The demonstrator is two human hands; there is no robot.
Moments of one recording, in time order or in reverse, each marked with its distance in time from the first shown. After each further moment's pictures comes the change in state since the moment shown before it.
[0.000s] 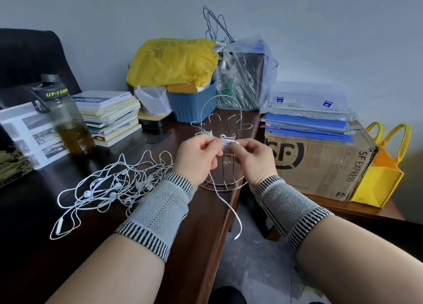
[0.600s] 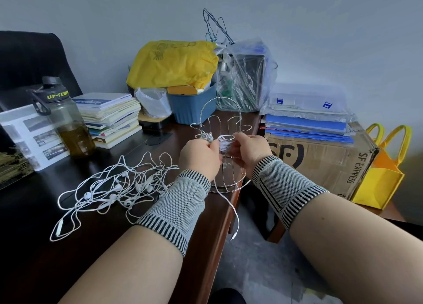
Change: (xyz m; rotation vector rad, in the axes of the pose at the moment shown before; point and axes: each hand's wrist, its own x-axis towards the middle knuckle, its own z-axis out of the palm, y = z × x) left_hand 0.021 -0.008 0.019 0.333 0.171 -0.147; right_hand 0.033 -0.017 0.008 -0.030 0.034 0.364
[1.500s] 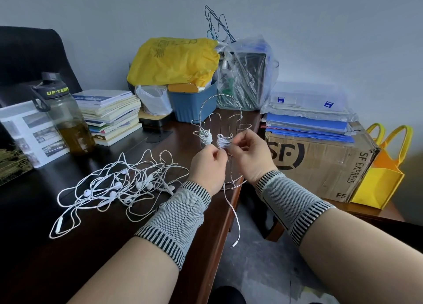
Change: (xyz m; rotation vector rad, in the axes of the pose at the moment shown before) left_hand -0.028 -0.001 0.001 -0.011 -0.113 0.063; right_hand -0.015 0.022 -0.009 -0.266 -0.057 -0.499
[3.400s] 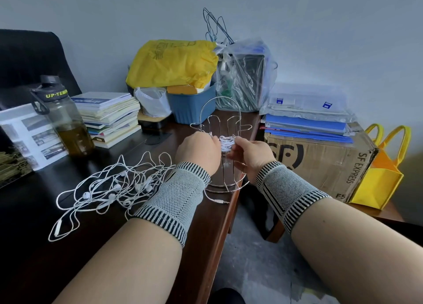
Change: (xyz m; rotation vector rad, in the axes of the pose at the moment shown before) left_hand 0.039 0.007 -0.011 0.630 0.119 0.090; right_hand 0.011 -0.012 -0.003 0.415 -0.011 0.532
